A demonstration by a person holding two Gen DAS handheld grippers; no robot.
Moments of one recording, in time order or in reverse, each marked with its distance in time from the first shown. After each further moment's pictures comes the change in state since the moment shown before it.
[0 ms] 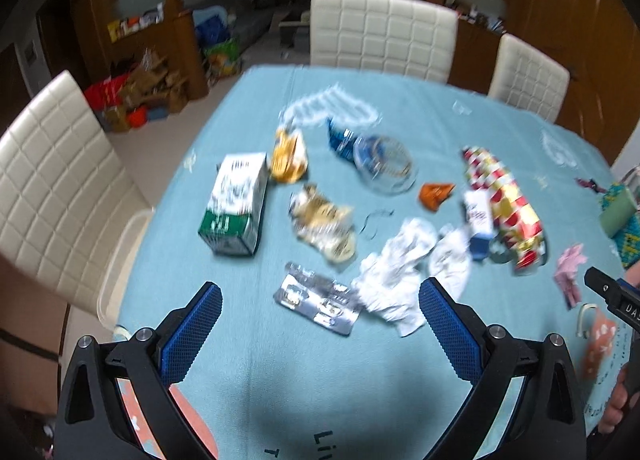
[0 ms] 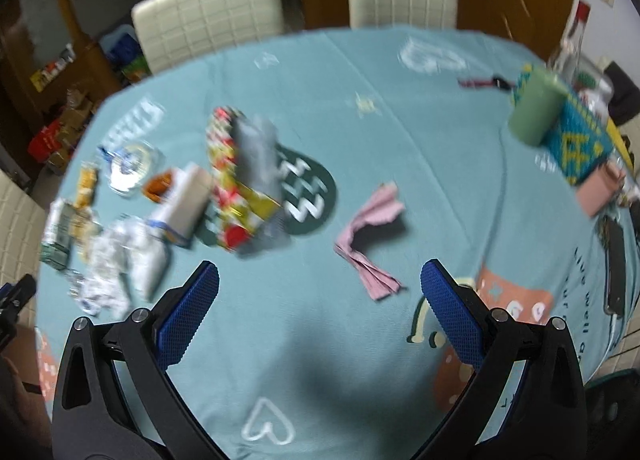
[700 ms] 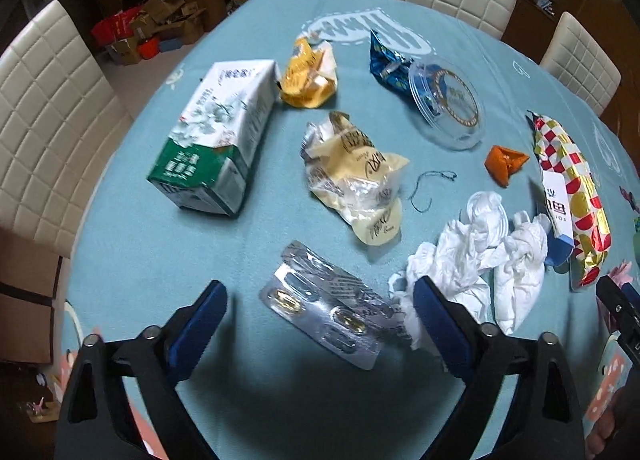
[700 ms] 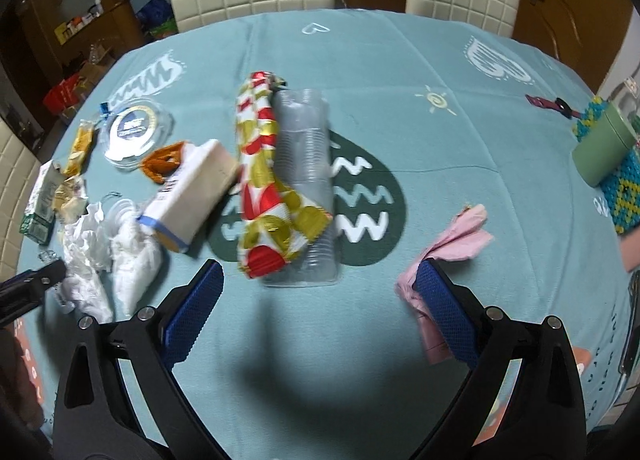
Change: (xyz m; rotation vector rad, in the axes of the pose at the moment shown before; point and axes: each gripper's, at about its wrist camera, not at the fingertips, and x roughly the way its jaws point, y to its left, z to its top) left arm 0.092 0.011 0.005 -0.116 0.226 0.013; right arm 0.056 0.048 0.016 -0.153 0.031 0.060
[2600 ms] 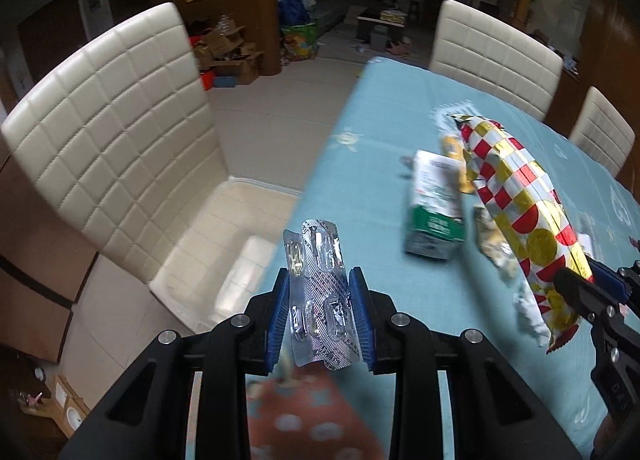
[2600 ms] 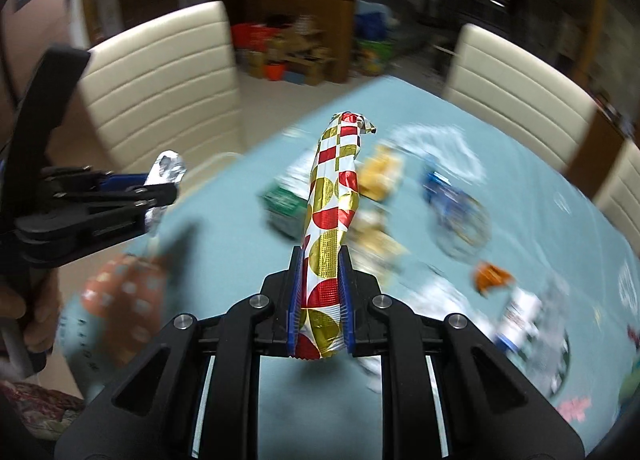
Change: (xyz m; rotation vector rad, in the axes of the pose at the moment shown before) left arm -0.089 0.167 -0.018 -0.113 -0.222 0.108; right arm -0.082 0.263 -0.029 -0.658 -0.187 0.389
